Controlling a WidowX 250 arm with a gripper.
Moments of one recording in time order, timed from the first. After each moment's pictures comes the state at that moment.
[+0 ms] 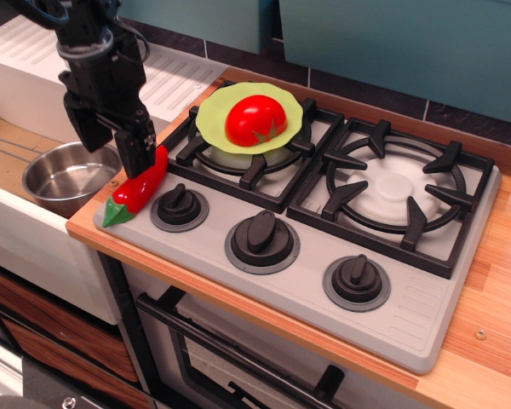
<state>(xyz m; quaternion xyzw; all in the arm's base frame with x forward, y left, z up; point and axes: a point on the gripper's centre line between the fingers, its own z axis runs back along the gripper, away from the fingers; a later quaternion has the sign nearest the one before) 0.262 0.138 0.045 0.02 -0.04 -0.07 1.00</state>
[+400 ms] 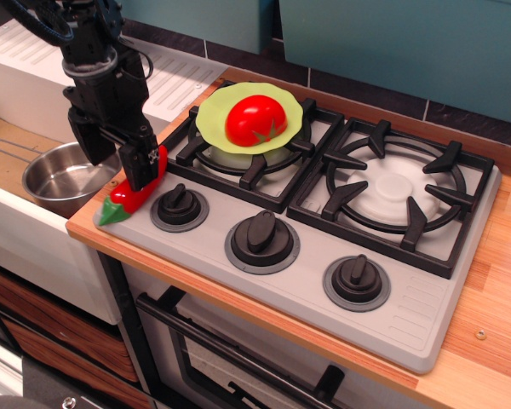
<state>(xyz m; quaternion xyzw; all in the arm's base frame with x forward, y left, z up) 0.262 0.138 0.032 0.01 -0.04 -0.07 1.00</state>
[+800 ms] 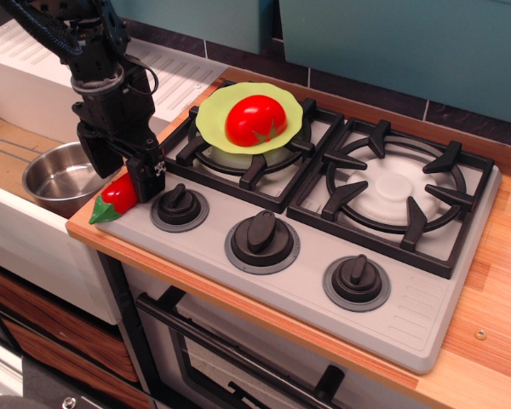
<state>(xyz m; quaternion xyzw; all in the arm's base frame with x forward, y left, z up) 0.264 0.137 0.017 0.00 -0.04 -0.07 1.00</state>
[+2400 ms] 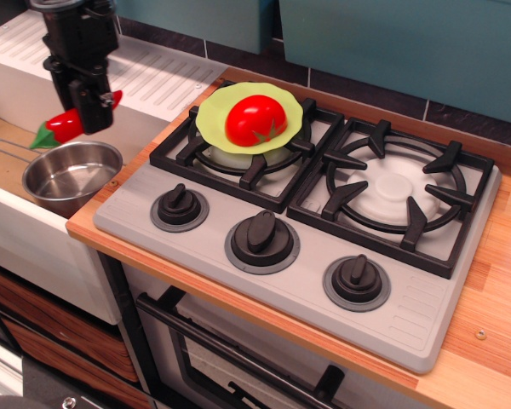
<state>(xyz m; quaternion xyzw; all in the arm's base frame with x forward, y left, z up) 0.278 0.187 0.061 -0.02 0.01 -0.16 0.99</state>
